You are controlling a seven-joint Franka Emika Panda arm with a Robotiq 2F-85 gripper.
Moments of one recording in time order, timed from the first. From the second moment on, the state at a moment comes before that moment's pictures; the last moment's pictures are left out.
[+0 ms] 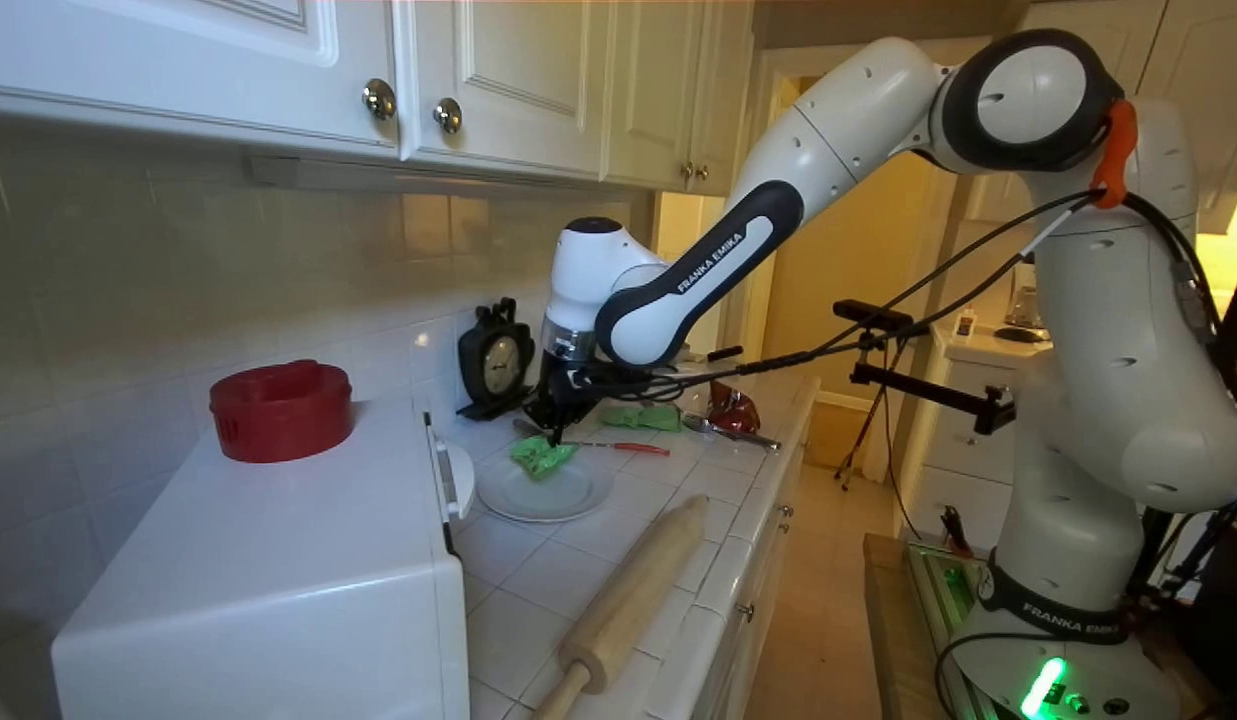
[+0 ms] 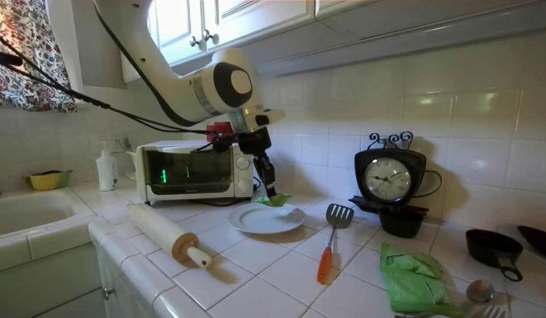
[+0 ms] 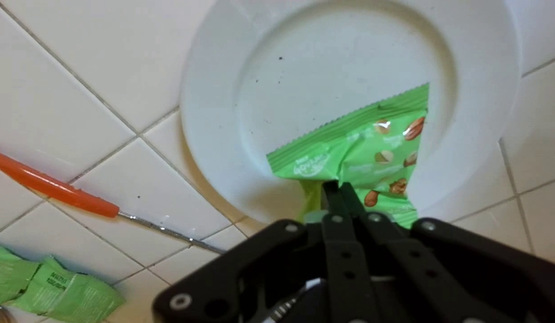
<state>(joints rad) 0.07 0.28 -0.11 -2.07 -0.30 2.58 0.92</state>
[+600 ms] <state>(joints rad) 0.08 0.32 -0.12 -2.10 -0.30 2.61 0.92</state>
